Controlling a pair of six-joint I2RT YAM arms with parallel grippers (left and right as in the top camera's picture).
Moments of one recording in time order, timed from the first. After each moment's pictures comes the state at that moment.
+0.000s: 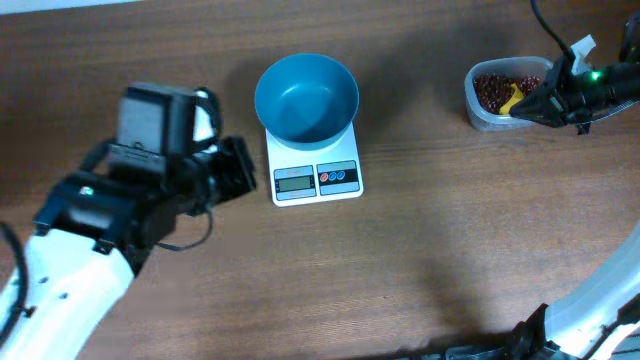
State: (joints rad) left arm -0.40 1.21 0.95 -0.65 0.19 -0.59; right arm -0.49 1.99 1.47 -1.06 -0.67 0.07
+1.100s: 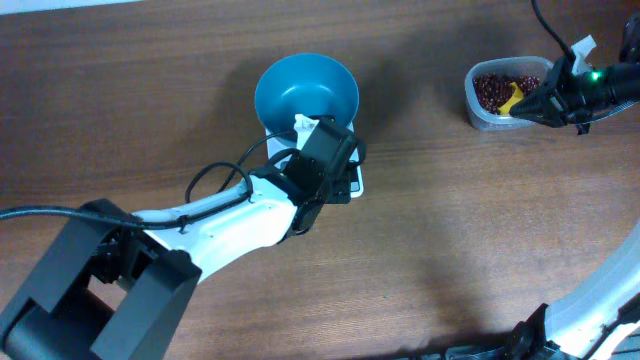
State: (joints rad) left arm -0.76 1.81 0.96 -0.12 -0.20 -0.56; right arm -0.50 1.99 1.47 -1.05 -0.68 0.07
